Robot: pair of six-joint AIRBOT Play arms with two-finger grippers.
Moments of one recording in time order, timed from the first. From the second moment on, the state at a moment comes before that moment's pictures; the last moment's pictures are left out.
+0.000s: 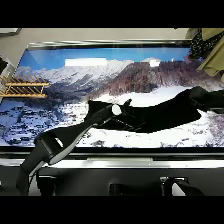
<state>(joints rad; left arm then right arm) -0.78 -2.08 1.75 0.63 -0.88 -1.81 -0.26 -1.02 1.33 1.91 -1.46 -1.46</state>
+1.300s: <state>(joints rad) 0.02 -1.28 1.76 1.32 -1.50 -1.75 0.52 -1.42 1.33 2.09 -0.73 -1.11</state>
